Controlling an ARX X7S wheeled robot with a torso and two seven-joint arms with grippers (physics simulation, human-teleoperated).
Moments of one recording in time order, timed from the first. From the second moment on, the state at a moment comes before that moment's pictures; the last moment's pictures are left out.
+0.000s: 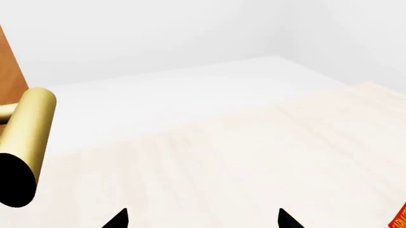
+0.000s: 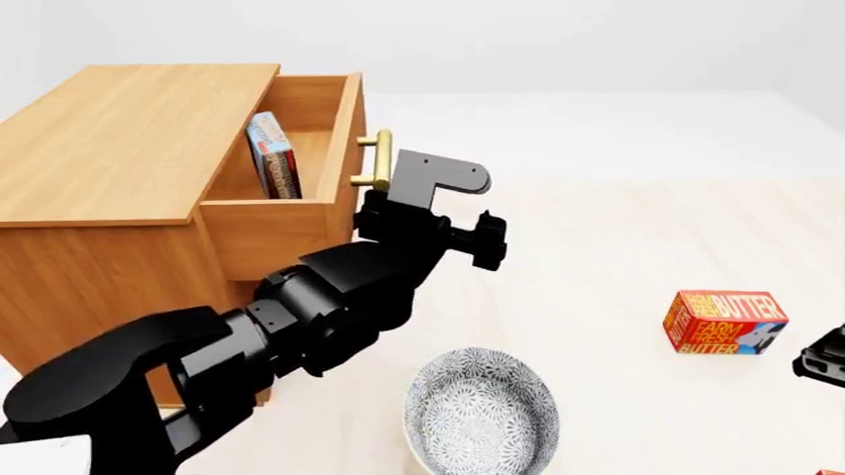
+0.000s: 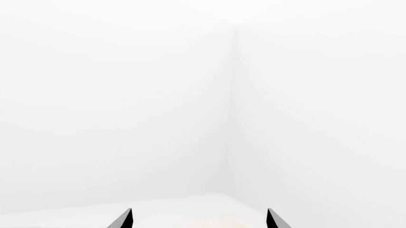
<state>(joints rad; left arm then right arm) -1.31 -0.12 1.54 -0.64 -1.46 -0.04 -0.42 -0.30 0.70 0.37 -0.58 0.51 0.08 0.54</state>
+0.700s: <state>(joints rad) -1.28 -0.29 1.52 -0.51 -1.44 0.01 -0.44 -0.28 0.70 0.37 -0.58 0.51 0.10 0.54</state>
